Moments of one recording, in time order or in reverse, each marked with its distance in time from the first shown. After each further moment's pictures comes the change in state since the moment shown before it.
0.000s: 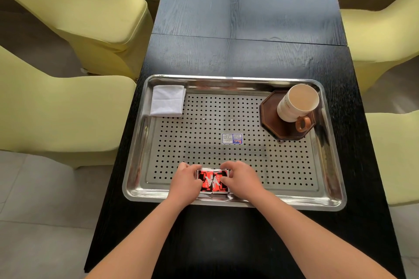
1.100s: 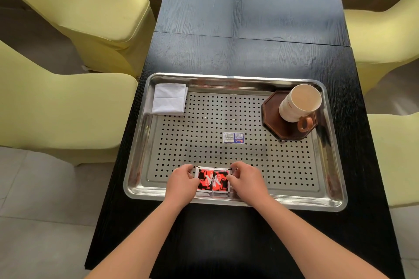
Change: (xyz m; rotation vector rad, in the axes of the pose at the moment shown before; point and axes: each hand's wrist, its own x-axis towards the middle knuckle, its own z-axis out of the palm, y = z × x) left_hand -0.014 -0.002 -0.009 -0.109 0.076 -0.116; right_hand -0.009 0.009 0.006 0.065 0.138 0.058
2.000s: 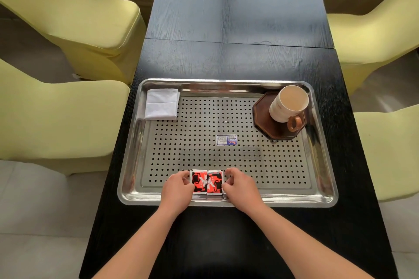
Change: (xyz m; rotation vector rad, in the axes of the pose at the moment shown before) left_hand -0.009 0.001 0.002 0.019 -0.006 0.016; right_hand -0.016 0.000 0.006 0.064 -0.027 0.055
